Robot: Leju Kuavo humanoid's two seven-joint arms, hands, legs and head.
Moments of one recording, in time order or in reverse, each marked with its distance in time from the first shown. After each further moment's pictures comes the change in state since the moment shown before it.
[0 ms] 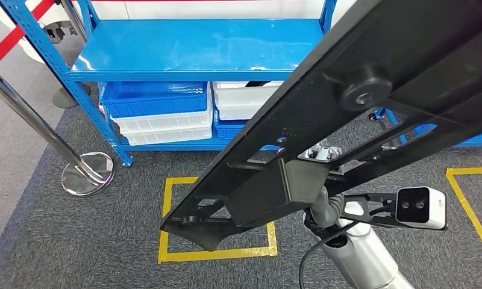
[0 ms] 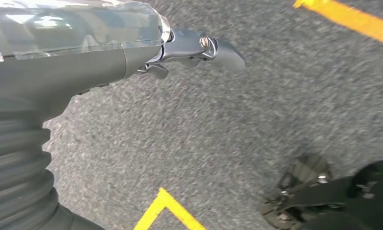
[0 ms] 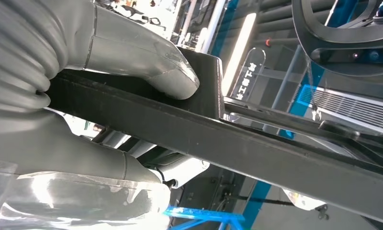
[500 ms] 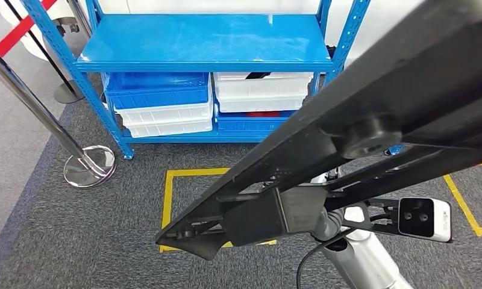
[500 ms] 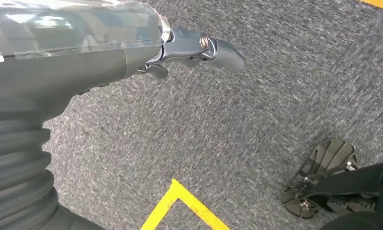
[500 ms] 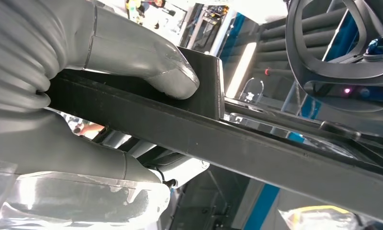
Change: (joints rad) left arm -0.005 0.000 0.000 0.000 0.000 -0.002 0.009; right arm -0.003 0.001 0.020 -0.038 0.039 0.053 0.000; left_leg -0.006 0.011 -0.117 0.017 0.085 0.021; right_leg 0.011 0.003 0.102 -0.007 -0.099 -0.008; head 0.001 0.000
